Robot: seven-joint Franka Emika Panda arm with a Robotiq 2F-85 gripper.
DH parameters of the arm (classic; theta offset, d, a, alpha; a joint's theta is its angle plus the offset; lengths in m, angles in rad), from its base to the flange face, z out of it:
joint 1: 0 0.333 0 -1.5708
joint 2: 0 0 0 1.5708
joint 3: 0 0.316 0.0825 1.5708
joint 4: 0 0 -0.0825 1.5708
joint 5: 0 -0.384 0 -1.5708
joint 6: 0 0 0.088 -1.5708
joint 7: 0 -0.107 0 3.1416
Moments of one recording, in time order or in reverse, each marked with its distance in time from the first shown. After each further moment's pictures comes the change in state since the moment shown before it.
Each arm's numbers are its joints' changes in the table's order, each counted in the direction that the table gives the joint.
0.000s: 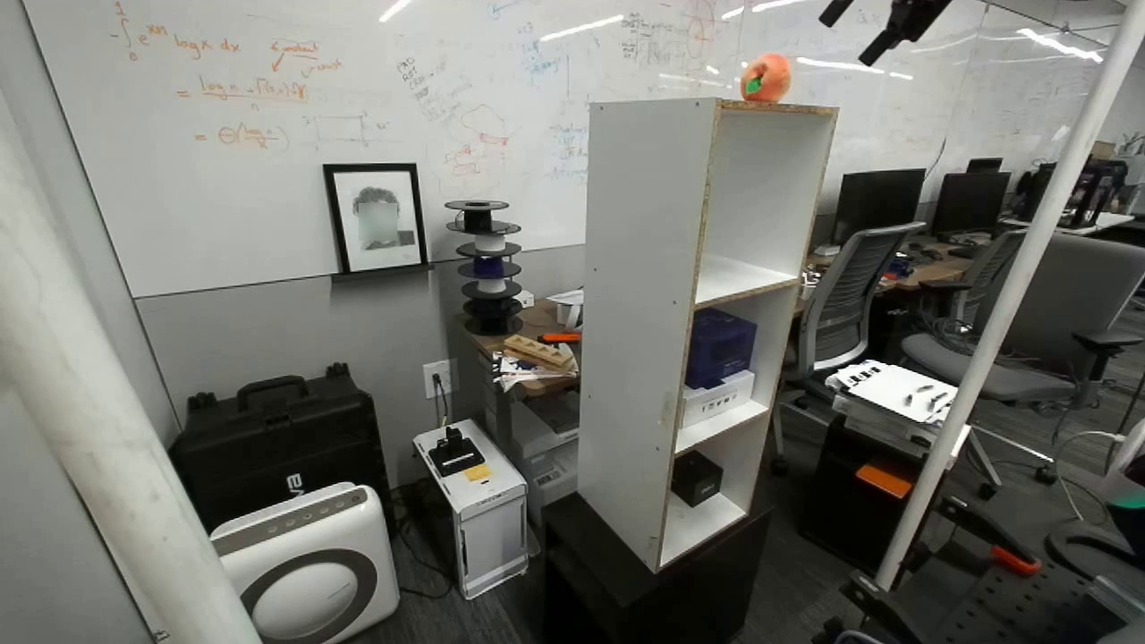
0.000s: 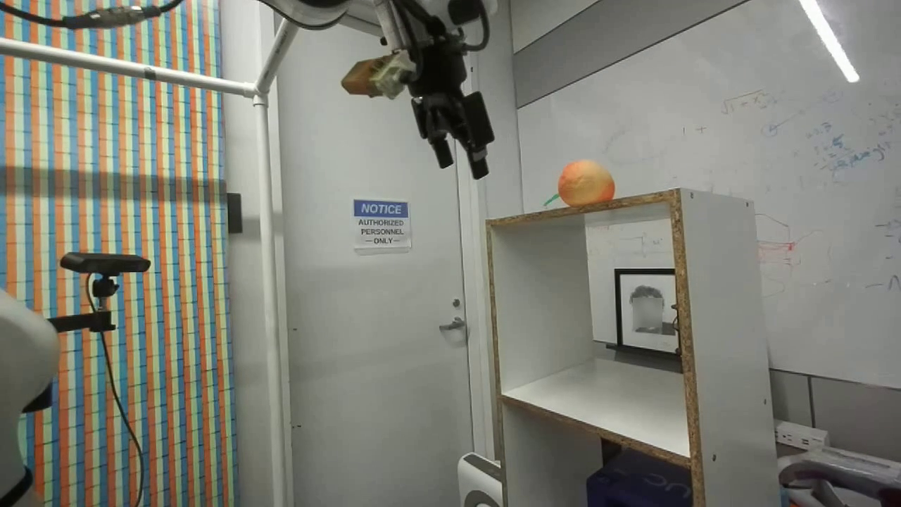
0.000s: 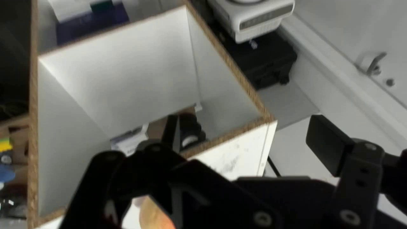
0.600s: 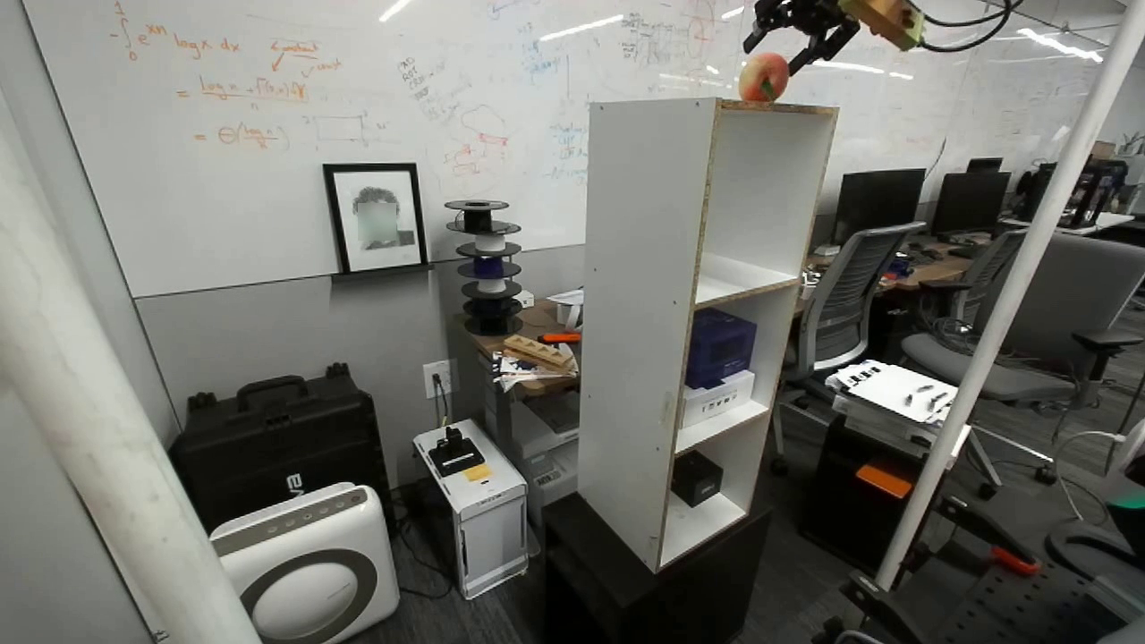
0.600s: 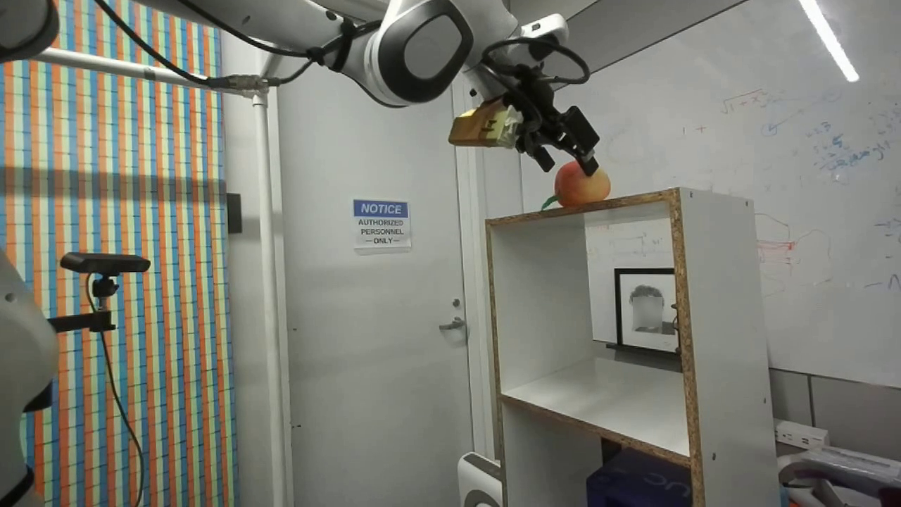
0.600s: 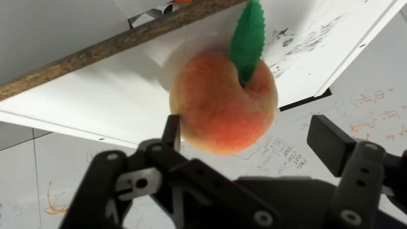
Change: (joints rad) arm 0.016 0.332 0.025 0.102 -0.014 0.619 -0.001
